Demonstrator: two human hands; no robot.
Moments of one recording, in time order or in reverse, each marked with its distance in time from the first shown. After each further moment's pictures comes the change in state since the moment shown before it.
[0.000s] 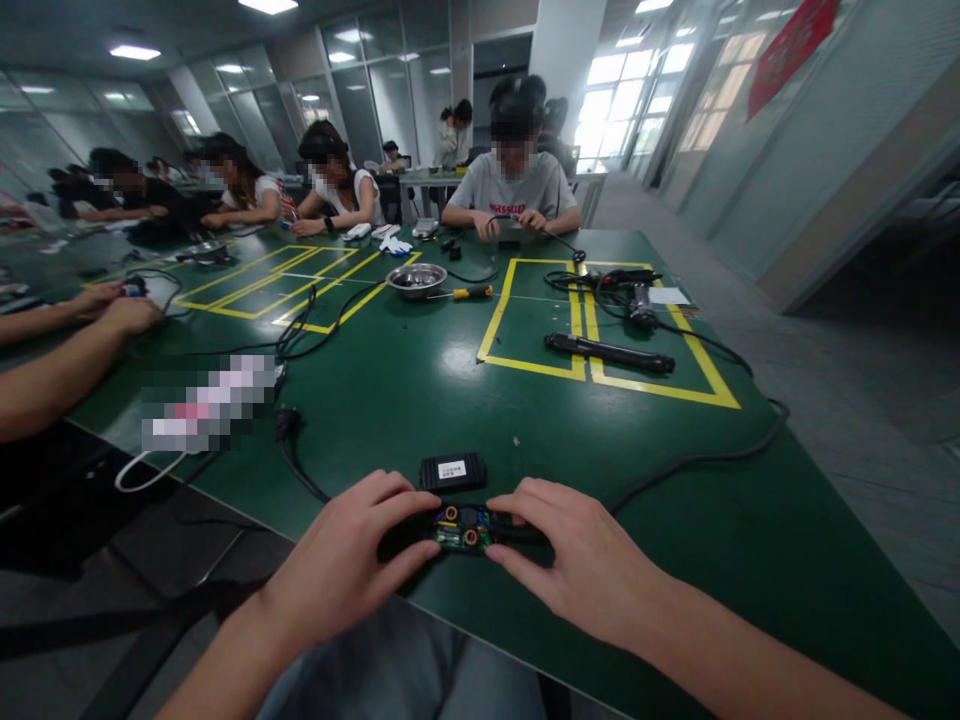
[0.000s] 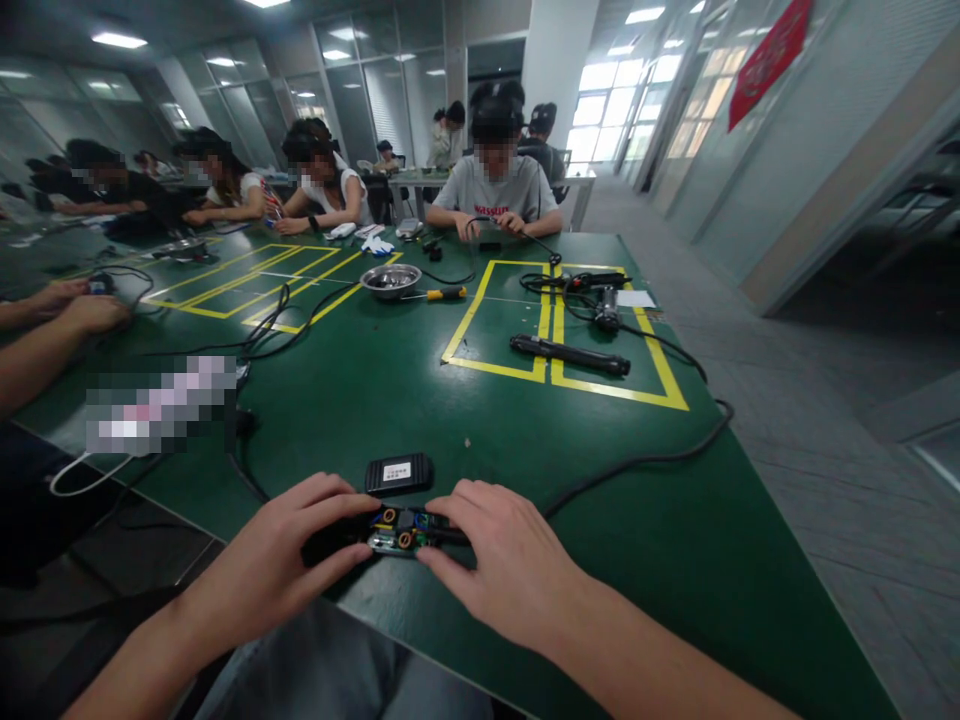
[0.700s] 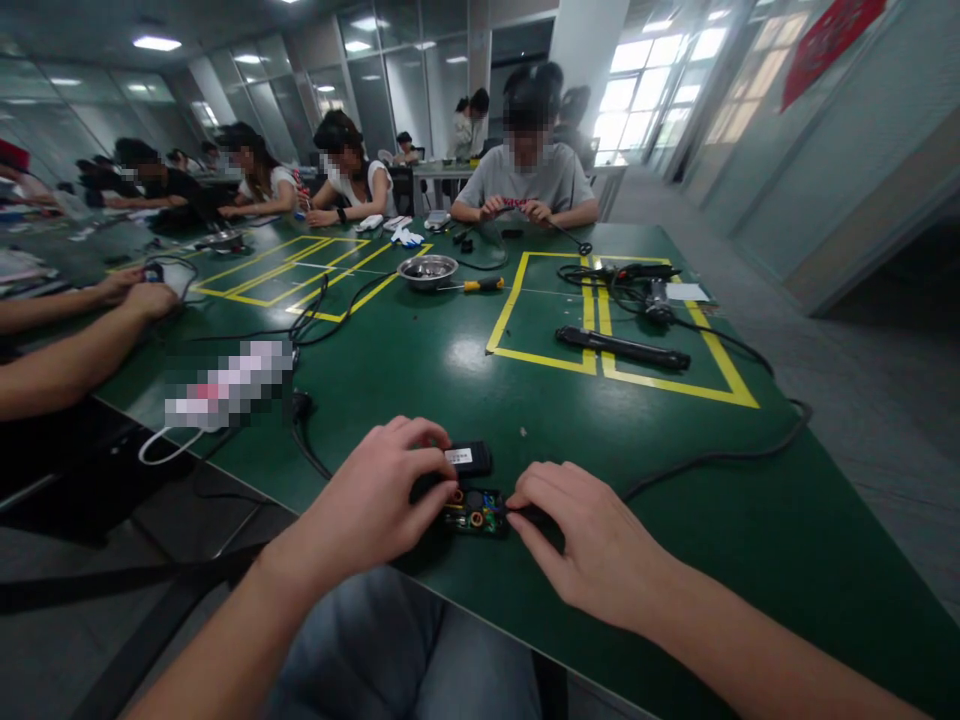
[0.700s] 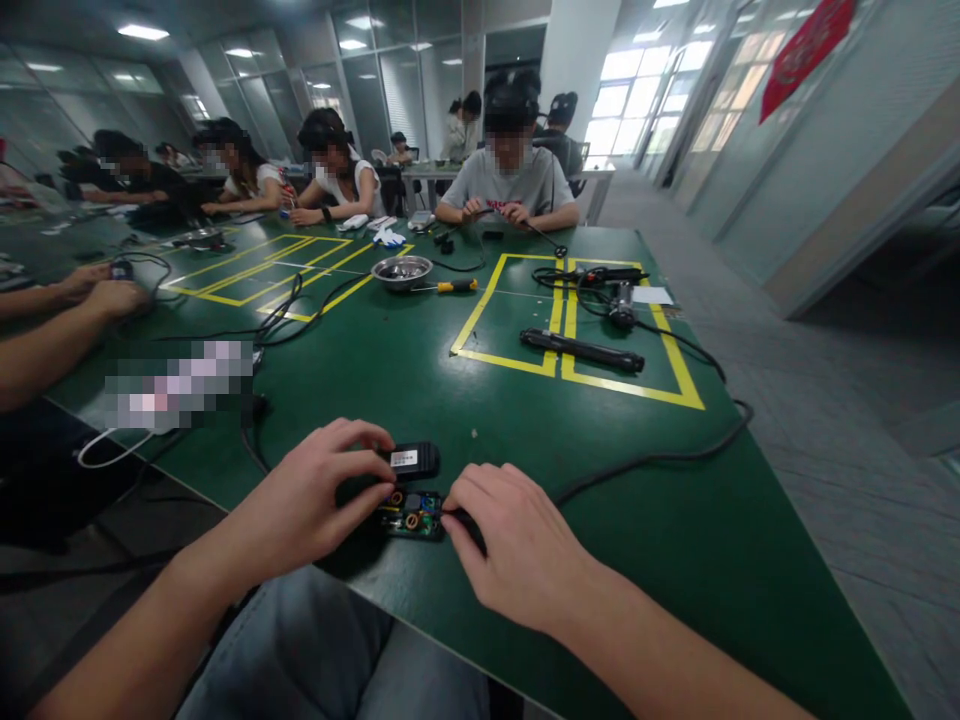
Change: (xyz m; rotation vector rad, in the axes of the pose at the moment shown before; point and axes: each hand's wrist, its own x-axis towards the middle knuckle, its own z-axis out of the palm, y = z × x) left_hand 0.041 0.016 -0.010 0.170 -0.006 0.020; right_hand 0.002 0.007 -0.009 -0.041 0.020 -0.121
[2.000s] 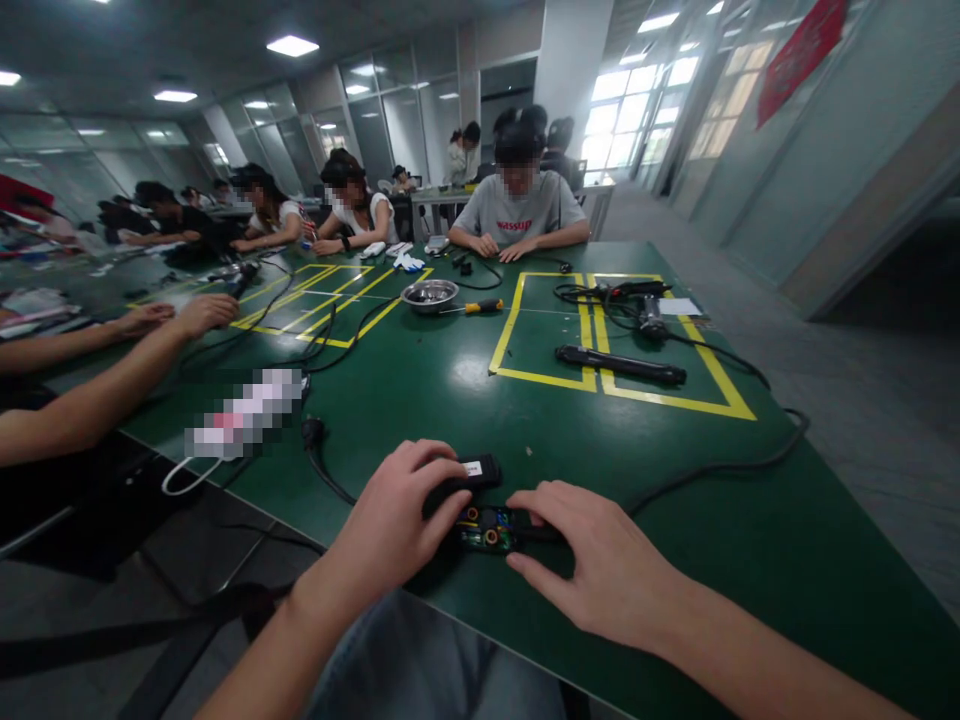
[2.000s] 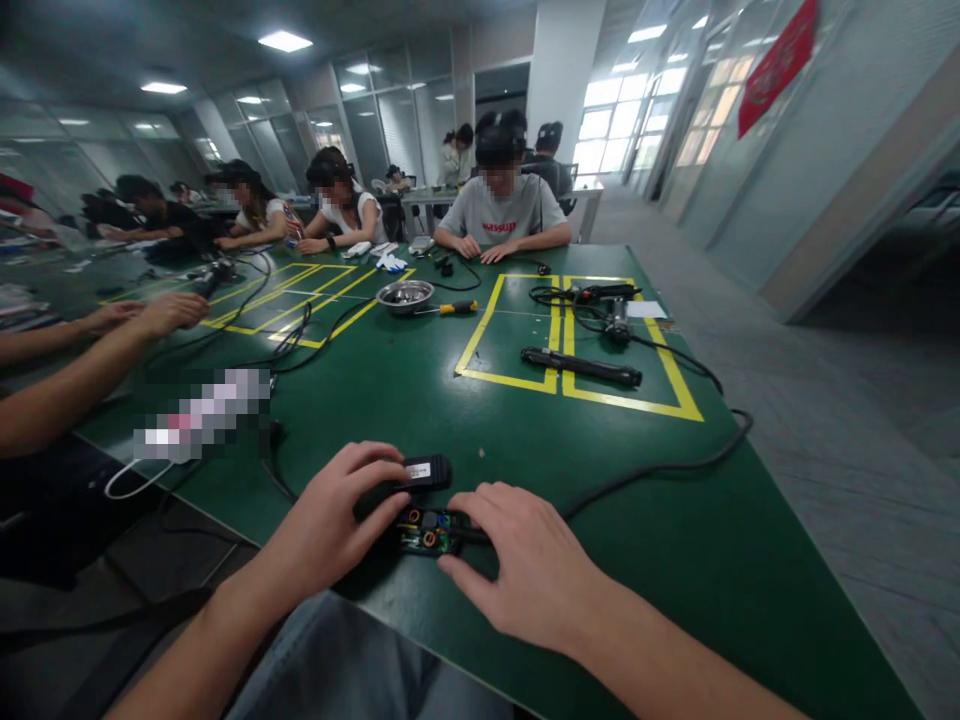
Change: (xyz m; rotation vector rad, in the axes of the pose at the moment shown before) left_hand -0.002 -0.006 0.019 -0.101 0.138 -0.052; right_hand 0.002 -0.005 0.000 0.008 -0.056 0.136
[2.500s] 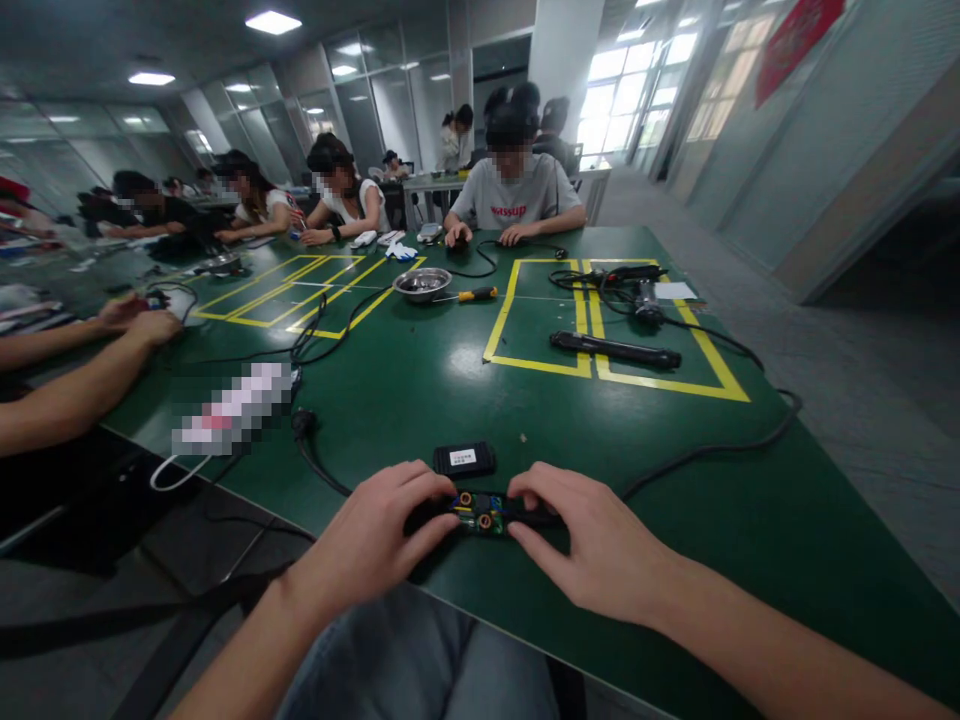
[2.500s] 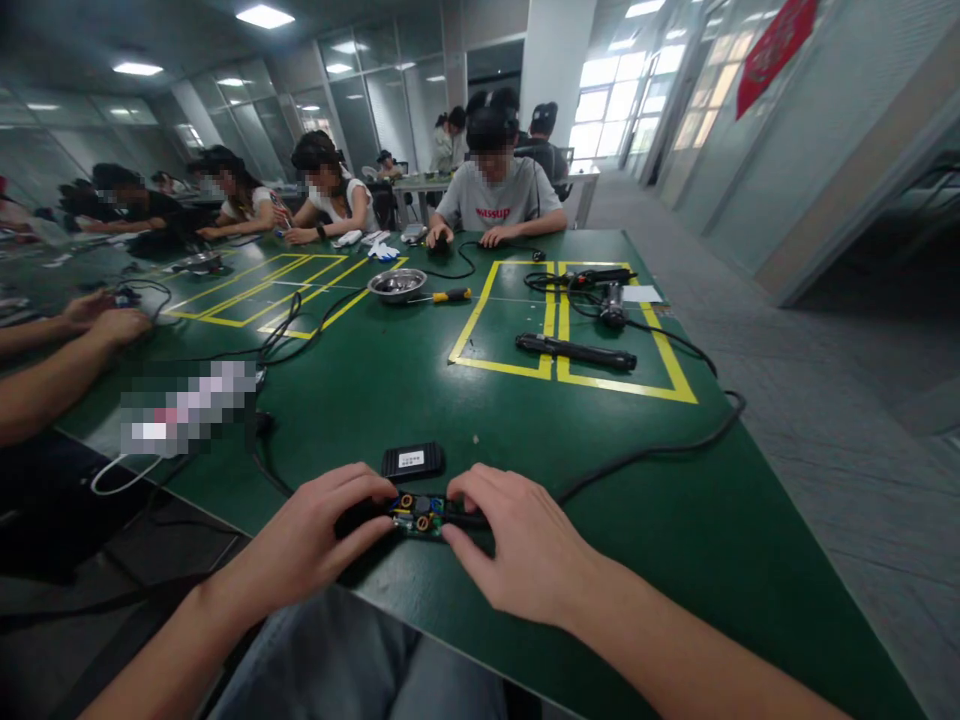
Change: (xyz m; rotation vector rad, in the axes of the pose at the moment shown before) left_hand -0.020 -0.008 -0.009 -0.064 -0.163 0.043; right_hand 0.001 0.003 -0.002 0.073 0.013 -0.007
